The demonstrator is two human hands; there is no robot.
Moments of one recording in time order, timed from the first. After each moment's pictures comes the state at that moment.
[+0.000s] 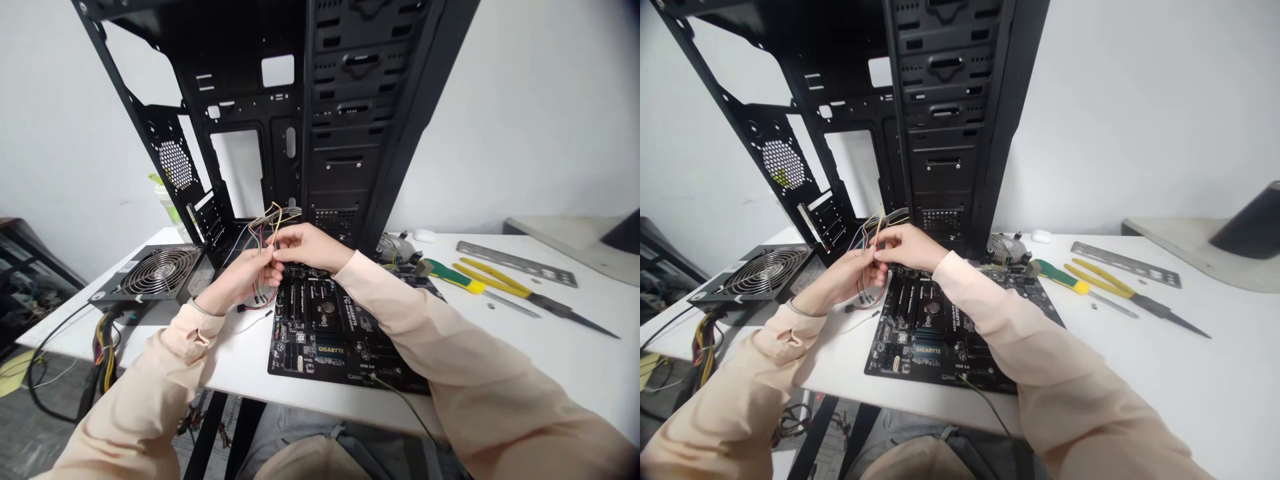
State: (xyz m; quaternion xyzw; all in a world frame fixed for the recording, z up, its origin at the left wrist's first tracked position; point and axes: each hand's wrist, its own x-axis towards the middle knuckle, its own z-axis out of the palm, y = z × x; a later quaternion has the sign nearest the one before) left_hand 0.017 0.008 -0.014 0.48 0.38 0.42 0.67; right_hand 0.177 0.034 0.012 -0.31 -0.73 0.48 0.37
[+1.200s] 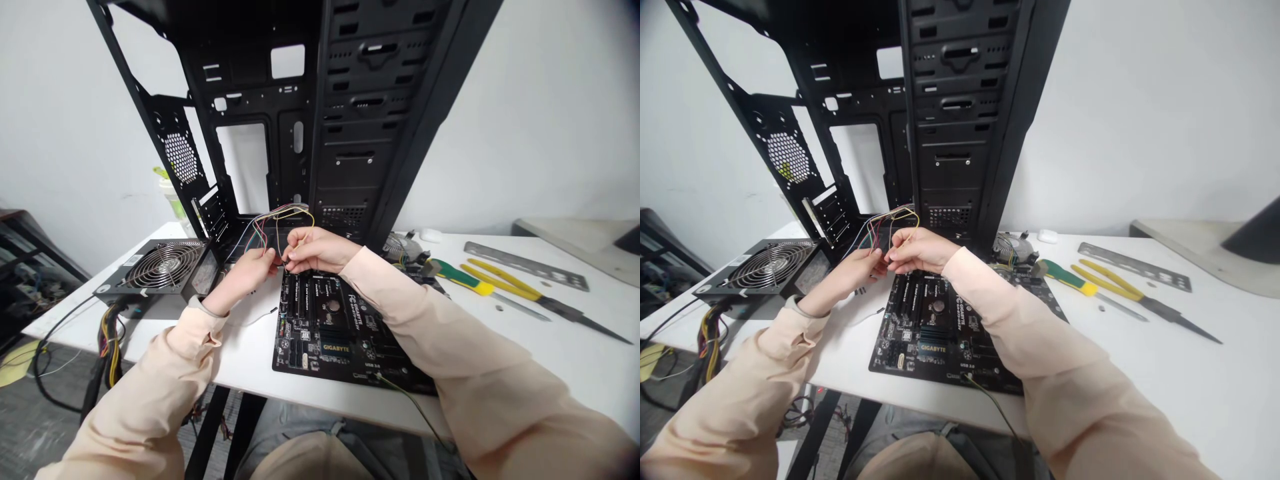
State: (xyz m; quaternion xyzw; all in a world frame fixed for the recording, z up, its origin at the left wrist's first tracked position) left_hand 0.014 0.013 -0.019 0.60 0.57 0.37 0.42; right_hand 0.189 0.042 -0.005 -0.27 -0.55 0.73 0.30
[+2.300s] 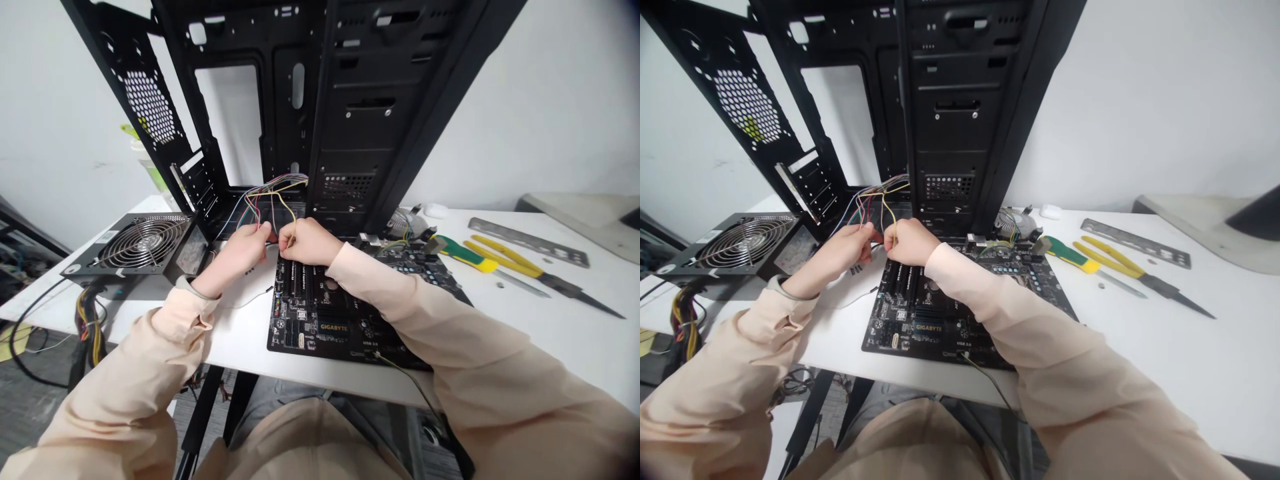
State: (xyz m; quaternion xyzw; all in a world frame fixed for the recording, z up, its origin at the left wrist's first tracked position) left_hand 0.017 0.012 -0.024 0.60 0.56 0.40 0.41; right_hand 0.171 0.033 -0.027 -0.43 -0.84 0.23 0.24
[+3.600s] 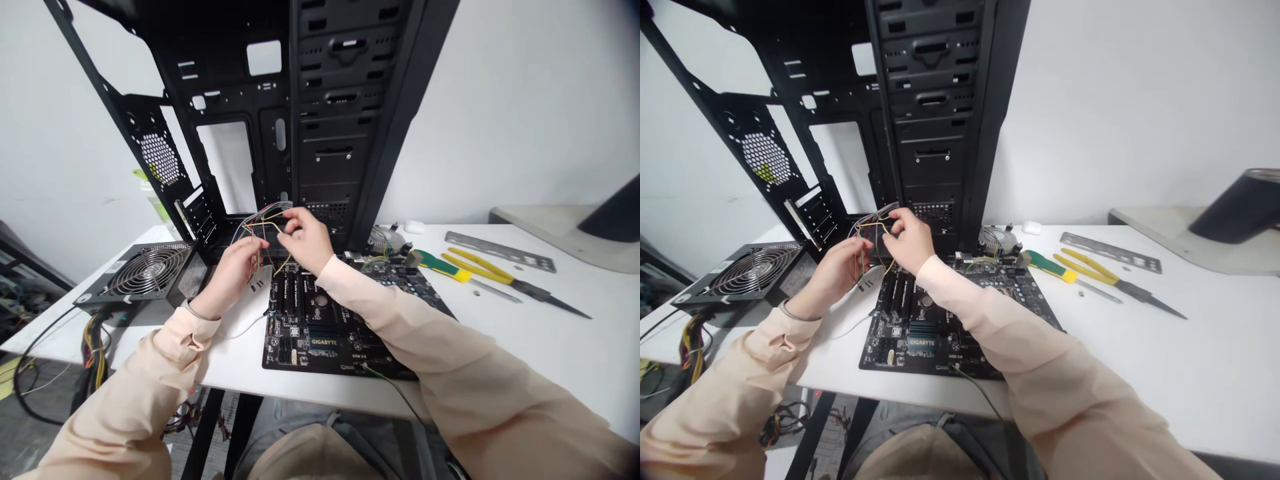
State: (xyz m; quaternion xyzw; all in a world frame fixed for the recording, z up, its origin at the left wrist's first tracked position) left_hand 0.025 0.004 -0.014 0.45 0.39 0.56 0.57; right_hand 0.174 0.036 -0.019 -0.47 -0.70 0.18 0.51
